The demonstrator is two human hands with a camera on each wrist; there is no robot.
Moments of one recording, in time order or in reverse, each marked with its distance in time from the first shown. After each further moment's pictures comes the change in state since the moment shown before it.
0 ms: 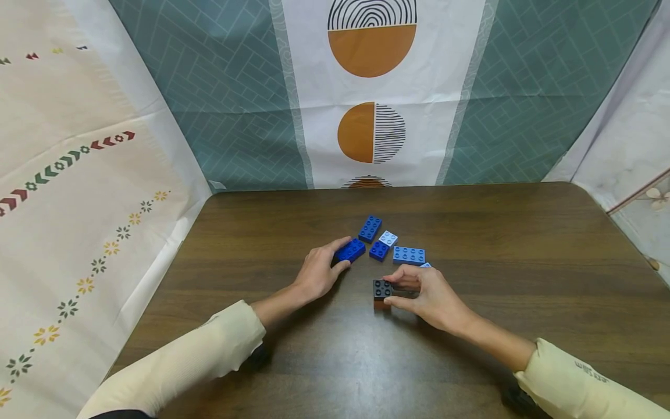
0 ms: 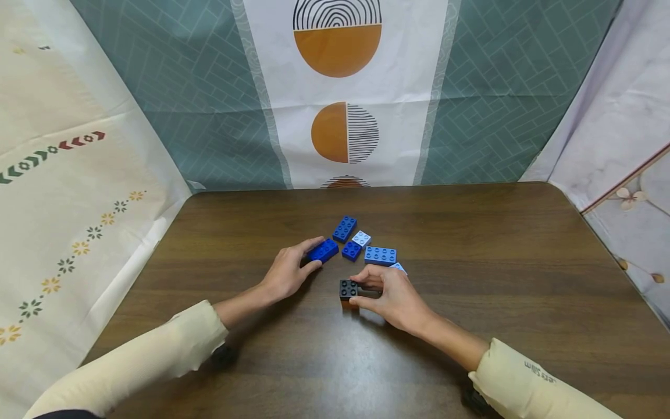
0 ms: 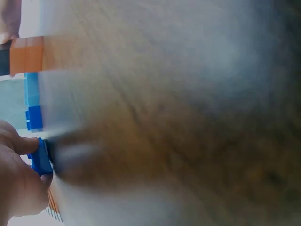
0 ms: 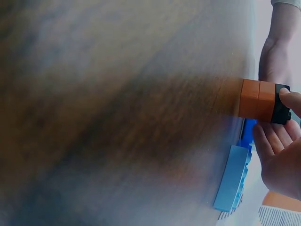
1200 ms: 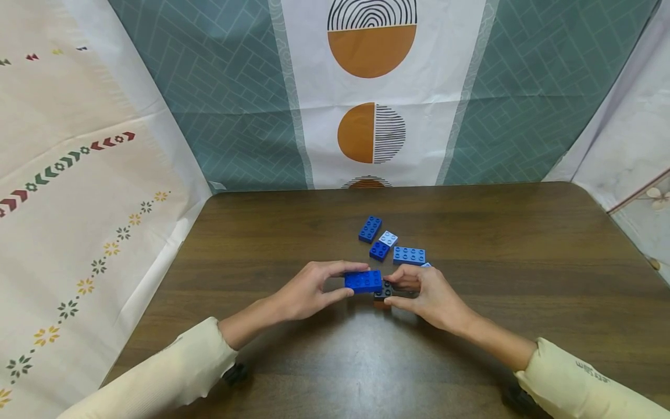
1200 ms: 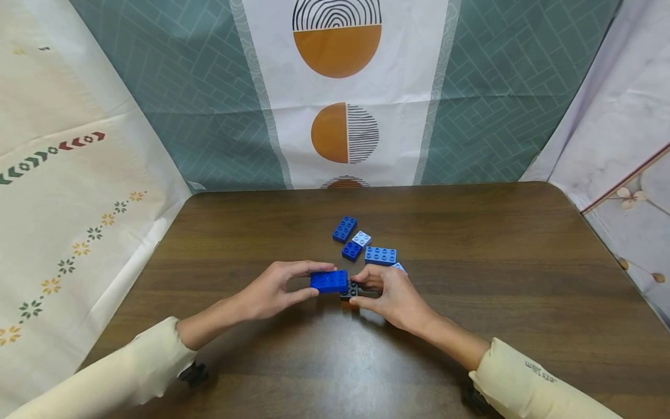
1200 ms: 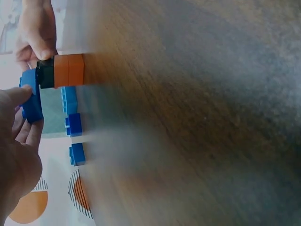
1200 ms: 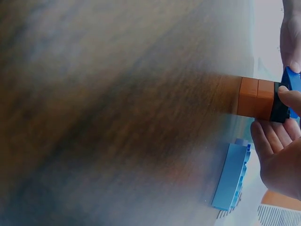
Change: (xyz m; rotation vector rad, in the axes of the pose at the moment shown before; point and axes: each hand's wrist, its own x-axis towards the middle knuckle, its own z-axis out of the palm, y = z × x) left_hand -0.037 0.020 -0.038 -0.200 -0.270 0.400; right_hand 0.002 0.001 -0.002 -0.022 -0.004 0.017
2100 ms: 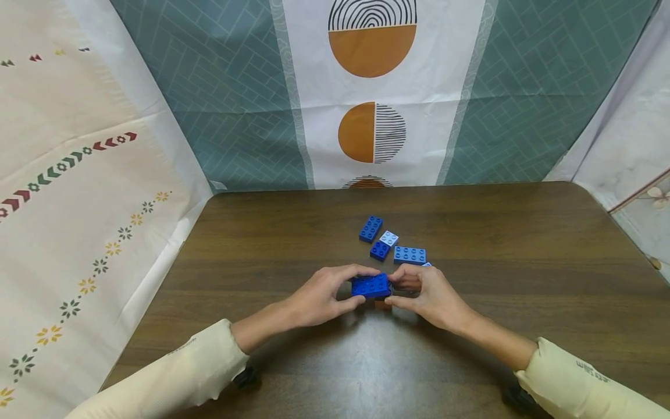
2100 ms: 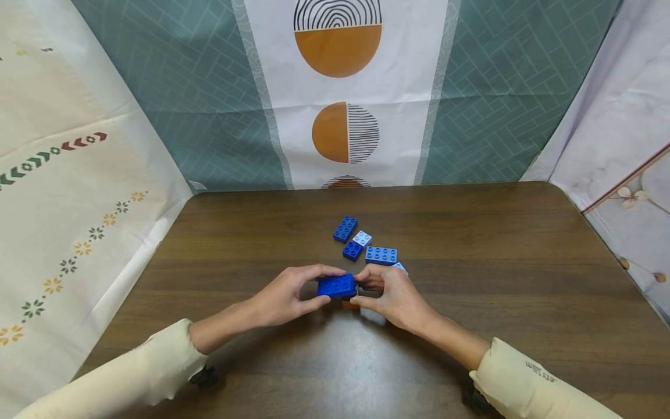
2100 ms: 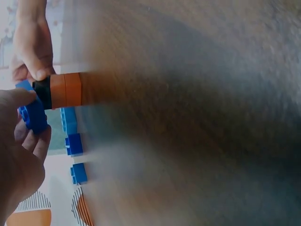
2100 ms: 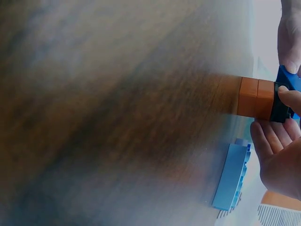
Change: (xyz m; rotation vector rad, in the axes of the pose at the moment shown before) left_hand 0.005 0.008 0.019 0.085 0.003 0.013; right_hand -0.002 0.002 0.003 0.013 0.009 -0.036
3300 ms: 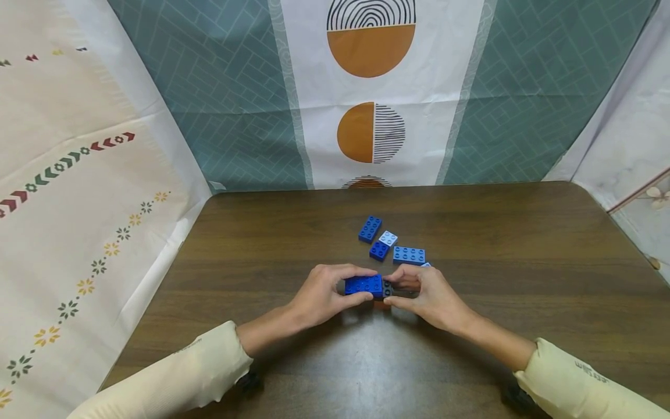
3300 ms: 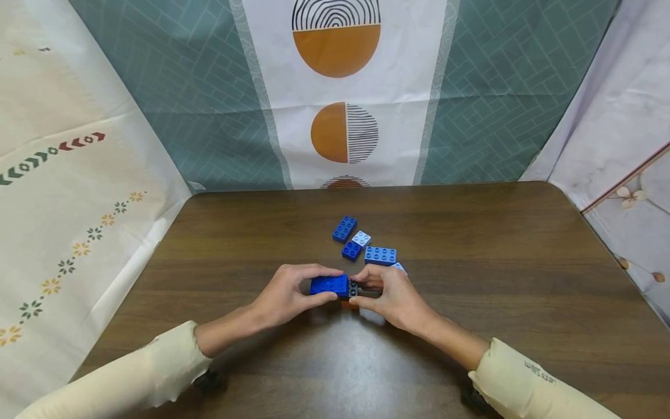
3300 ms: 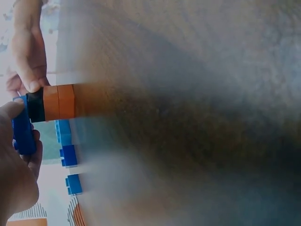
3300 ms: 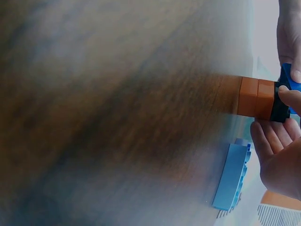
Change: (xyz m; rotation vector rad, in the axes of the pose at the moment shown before) left_hand 0.003 0.000 0.010 0.018 0.188 -0.016; right_hand 0.000 -0.001 -0.001 0.023 -0.017 -0.003
